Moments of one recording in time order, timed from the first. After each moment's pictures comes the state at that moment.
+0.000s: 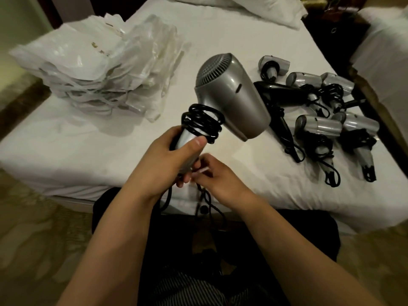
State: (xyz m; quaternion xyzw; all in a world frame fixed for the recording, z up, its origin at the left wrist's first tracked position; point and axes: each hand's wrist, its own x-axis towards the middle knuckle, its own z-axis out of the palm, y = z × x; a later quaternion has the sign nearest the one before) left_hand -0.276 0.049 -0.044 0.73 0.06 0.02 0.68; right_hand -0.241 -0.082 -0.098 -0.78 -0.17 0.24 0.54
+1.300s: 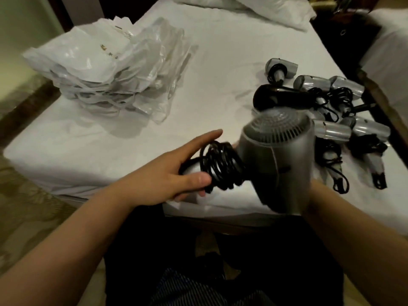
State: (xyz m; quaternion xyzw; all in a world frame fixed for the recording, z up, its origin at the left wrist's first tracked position) left_hand -0.280 0.077 -0.042 0.76 -0.18 -0.15 0.61; right_hand -0.163 -0.129 -0.105 -0.84 -0.32 0.26 0.36
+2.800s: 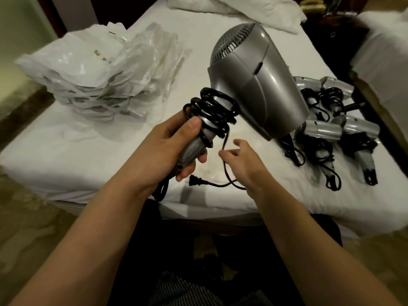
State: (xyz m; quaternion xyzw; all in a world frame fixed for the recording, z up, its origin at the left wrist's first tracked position) left_hand -0.271 0.049 -0.017 0.66 -0.06 -0.01 0.75; right_hand -0.211 -0.104 -0.074 -0.84 0.01 0.17 0.52
